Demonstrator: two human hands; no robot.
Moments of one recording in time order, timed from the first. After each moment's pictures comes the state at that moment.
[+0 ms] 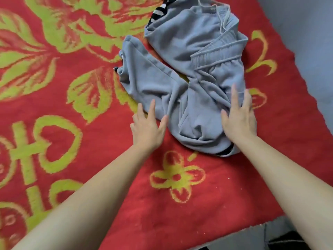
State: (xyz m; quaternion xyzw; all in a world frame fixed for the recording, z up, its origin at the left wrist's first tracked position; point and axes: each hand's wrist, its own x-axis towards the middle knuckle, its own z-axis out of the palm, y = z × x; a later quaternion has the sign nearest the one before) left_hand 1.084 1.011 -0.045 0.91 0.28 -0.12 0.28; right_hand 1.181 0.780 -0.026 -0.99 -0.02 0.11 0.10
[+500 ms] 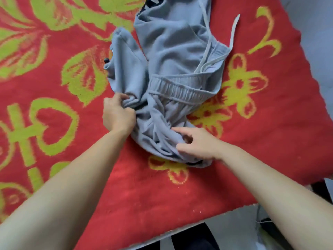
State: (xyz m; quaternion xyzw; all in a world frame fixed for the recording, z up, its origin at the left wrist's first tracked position) left_hand 1.062 1.055 -0.033 0.84 0.46 -0.01 0.28; right_hand 1.095 0.821 0.004 -0.80 -0.15 0.52 0.24
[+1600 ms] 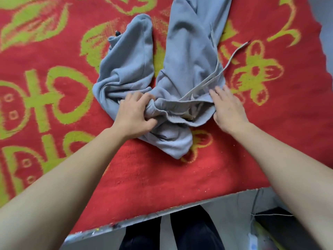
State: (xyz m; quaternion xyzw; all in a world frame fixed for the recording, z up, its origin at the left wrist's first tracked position) left_hand 0.978 1.066 -0.022 0.95 0.10 -0.09 0.27; right_hand 1.105 0.797 -0.032 -0.94 -0.27 0.19 -0.04
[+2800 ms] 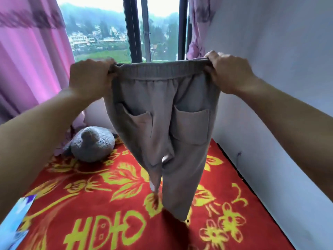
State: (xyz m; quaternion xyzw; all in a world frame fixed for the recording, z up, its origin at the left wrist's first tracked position) left_hand 0.954 1.231 0.738 0.89 0.09 0.42 -0.15; right_hand 1.154 0.913 0.743 -0.84 -0.39 -0.37 0.07
